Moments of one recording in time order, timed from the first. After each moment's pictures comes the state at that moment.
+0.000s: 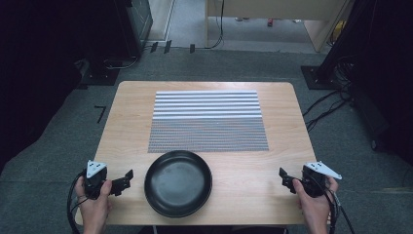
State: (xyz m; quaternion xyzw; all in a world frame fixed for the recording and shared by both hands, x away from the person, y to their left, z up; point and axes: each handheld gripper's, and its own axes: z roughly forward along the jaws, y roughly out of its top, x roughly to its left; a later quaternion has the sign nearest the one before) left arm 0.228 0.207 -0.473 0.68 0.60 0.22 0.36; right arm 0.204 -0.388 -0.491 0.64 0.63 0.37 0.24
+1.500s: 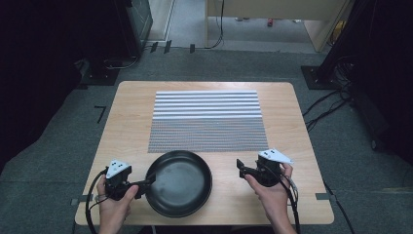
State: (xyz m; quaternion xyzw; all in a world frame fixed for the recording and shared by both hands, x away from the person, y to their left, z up) left arm 0.218 0.148 -0.453 0.72 0.54 0.16 0.40; right arm 0.232 -0.263 -0.455 0.58 0.68 0.41 0.20
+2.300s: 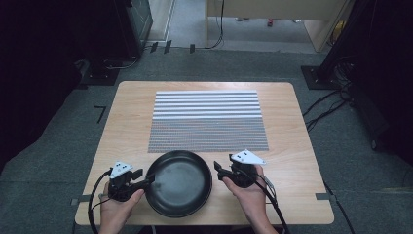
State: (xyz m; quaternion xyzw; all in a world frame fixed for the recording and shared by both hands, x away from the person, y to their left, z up) left arm 0.219 0.147 -0.461 0.74 0.54 0.13 0.39; right arm 0.237 -0.205 -0.467 0.51 0.72 0.44 0.17
